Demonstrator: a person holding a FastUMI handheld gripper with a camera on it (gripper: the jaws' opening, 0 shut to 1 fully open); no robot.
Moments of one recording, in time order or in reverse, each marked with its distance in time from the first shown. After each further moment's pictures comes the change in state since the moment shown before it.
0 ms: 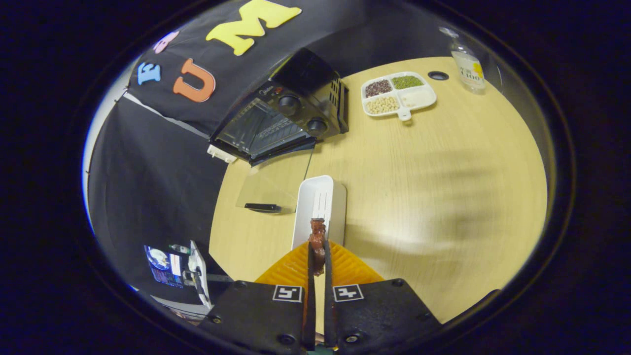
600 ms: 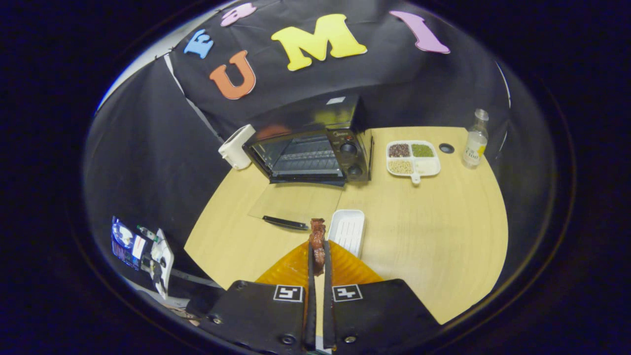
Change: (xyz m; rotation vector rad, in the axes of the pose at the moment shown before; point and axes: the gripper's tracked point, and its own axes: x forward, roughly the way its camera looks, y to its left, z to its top) arm -0.038 0.099 0.015 -0.264 -0.215 -0.176
